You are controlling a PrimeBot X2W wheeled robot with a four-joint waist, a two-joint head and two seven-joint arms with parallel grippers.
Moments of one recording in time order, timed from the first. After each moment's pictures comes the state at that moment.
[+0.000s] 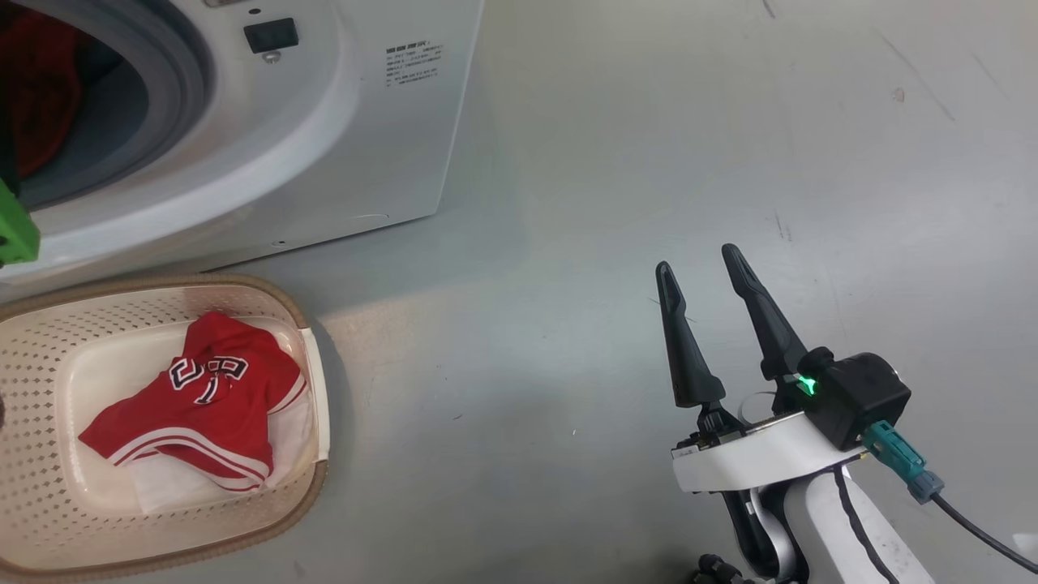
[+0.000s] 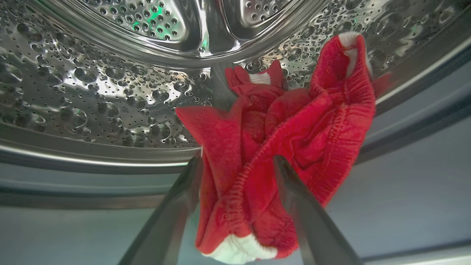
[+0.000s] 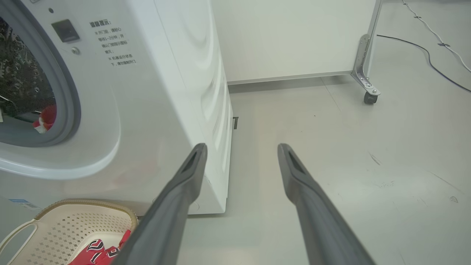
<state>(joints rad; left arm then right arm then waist) -0.72 0.35 0.00 0.49 -0.41 -0.06 0.20 -0.12 -0.05 0.39 -0.06 0.35 -0.04 -0.25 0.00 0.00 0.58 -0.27</state>
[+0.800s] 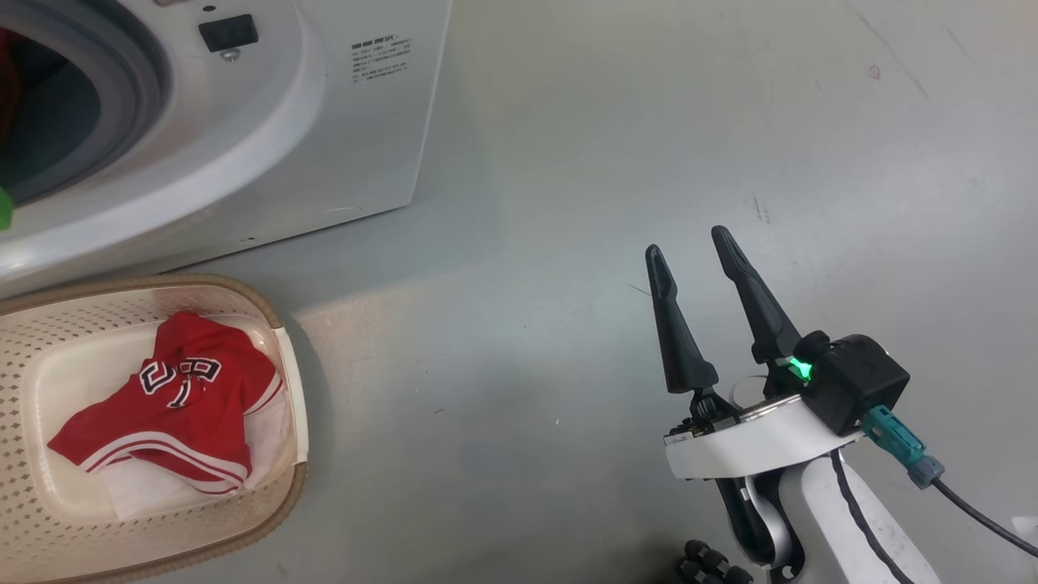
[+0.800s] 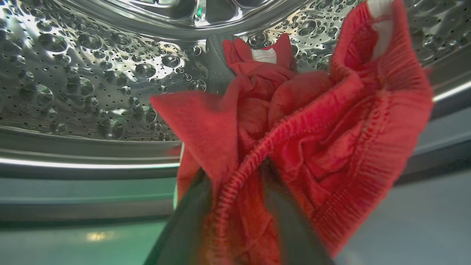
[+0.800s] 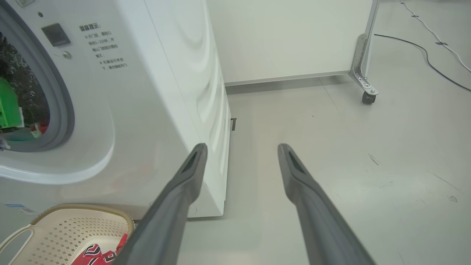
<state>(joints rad) -0.85 0.36 0.00 0.68 -0.41 -0.06 0.23 -0.17 -0.05 0.41 -0.05 0.37 -0.06 -0.25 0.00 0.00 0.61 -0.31</state>
